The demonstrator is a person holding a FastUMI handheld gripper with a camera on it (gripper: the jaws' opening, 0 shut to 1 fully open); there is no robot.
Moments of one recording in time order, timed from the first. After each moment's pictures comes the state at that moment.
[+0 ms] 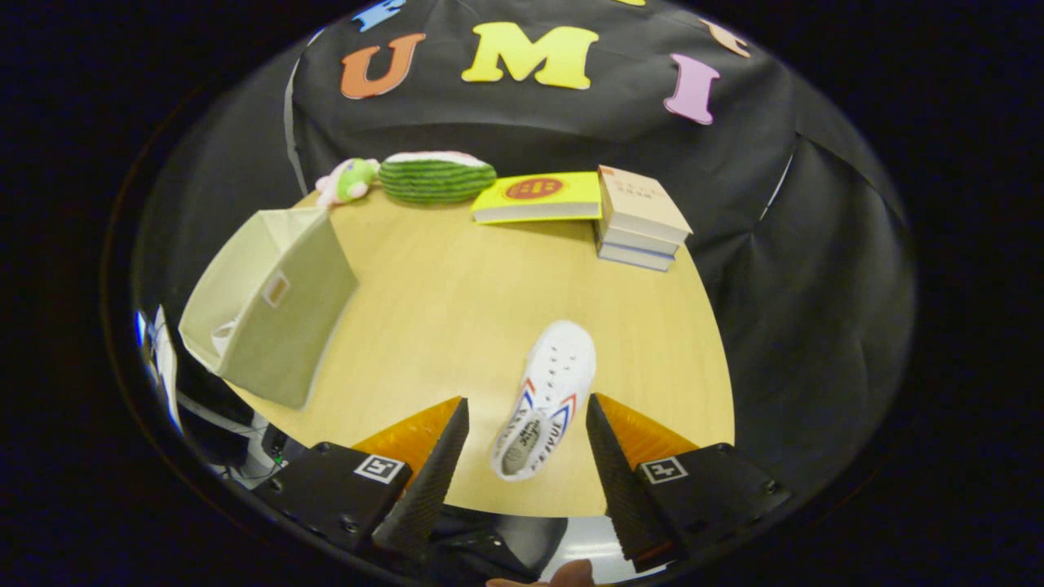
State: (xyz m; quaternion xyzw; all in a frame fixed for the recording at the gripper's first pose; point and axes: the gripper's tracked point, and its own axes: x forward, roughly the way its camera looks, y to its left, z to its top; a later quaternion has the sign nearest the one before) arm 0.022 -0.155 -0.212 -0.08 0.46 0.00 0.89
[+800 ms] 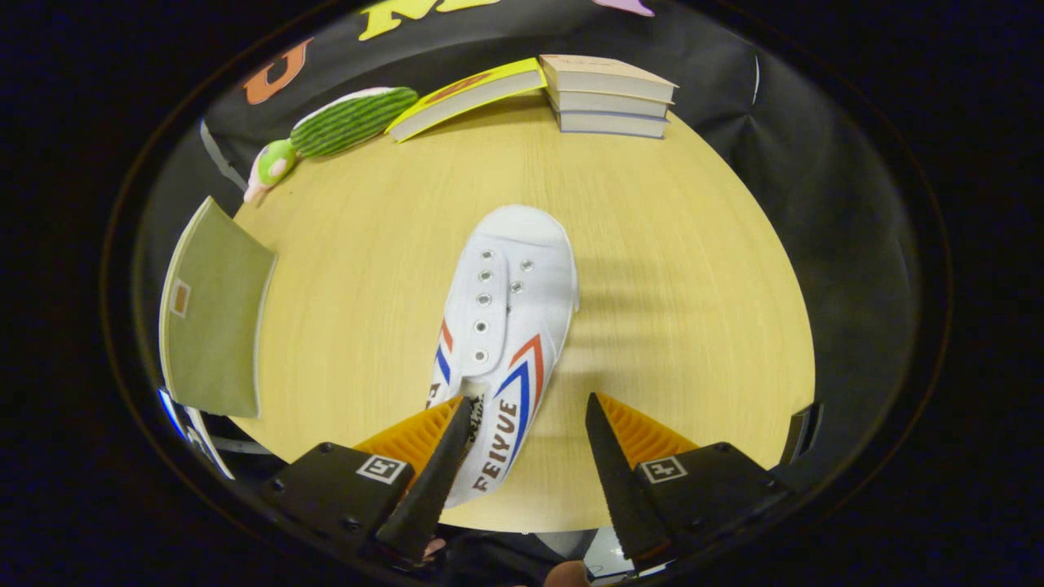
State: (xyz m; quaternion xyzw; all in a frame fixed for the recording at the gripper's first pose) arm 0.038 -0.204 -0.334 0.06 0.57 -0.03 0.82
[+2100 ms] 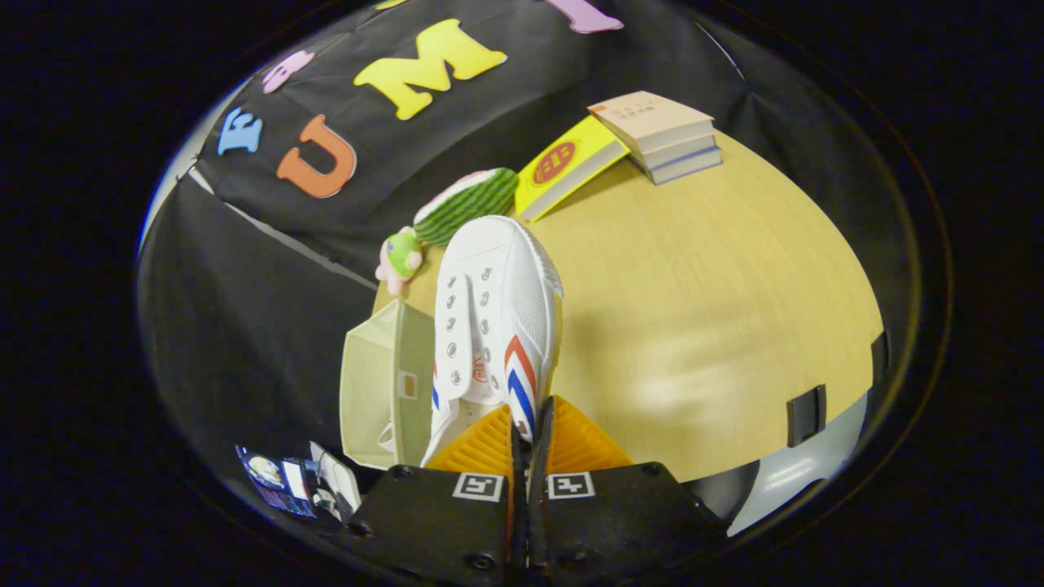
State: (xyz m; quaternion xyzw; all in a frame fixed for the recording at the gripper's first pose) arm 0.038 -0.035 -0.138 0.25 0.45 0.09 0.85
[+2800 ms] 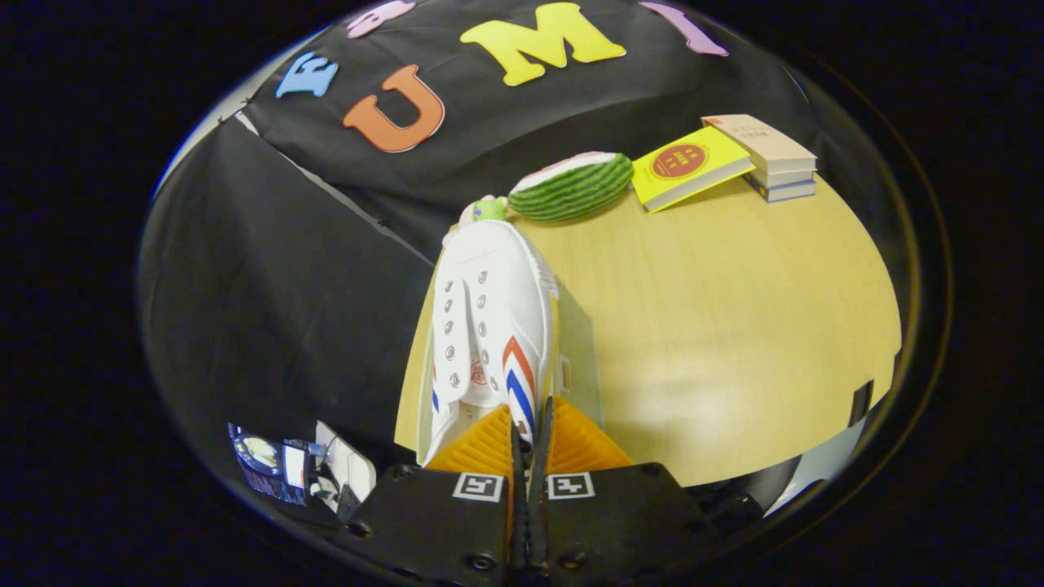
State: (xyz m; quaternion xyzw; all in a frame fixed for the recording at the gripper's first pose) arm 0.049 0.155 -0.127 0.22 0.47 0.13 0.85
